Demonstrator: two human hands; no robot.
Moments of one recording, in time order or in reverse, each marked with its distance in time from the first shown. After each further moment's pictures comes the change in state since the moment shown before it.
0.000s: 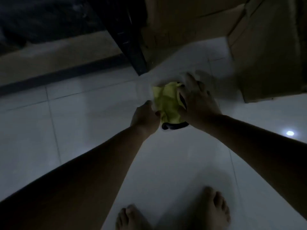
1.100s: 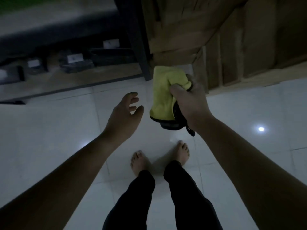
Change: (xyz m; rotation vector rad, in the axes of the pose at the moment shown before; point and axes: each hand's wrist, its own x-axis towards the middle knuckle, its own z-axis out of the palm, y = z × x) left_hand -0.361 0.073 -0.225 -0.368 0.115 0.147; right_hand -0.203 -0.183 -0.354 1.318 0.164 0.399
